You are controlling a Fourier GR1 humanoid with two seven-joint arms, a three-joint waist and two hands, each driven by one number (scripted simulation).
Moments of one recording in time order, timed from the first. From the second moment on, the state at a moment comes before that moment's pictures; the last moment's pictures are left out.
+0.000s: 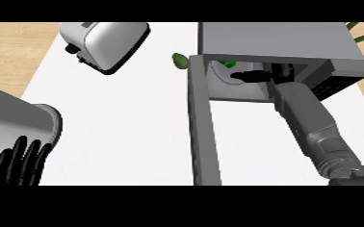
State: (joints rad) left arm 0.56 0.01 -0.15 -2.39 -0.04 -0.11 -0.01; right arm -0.93 -0.21 -0.30 -0.21 0.18 -0.20 -0.76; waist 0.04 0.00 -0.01
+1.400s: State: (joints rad) left arm 0.45 0.08 -0.30 -2.28 -0.07 -0.19 0.04; right arm -0.33 -0.10 -0.24 -0.49 0.07 0.17 -0.92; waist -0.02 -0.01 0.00
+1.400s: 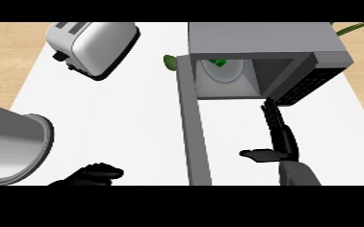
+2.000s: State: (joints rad) left arm 0.20 0.05 -0.34 -2.07 -0.09 -0.23 0.09; right arm 0.05 -0.12 -0.17 -0.93 -0.02 0.28 -0.86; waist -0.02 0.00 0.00
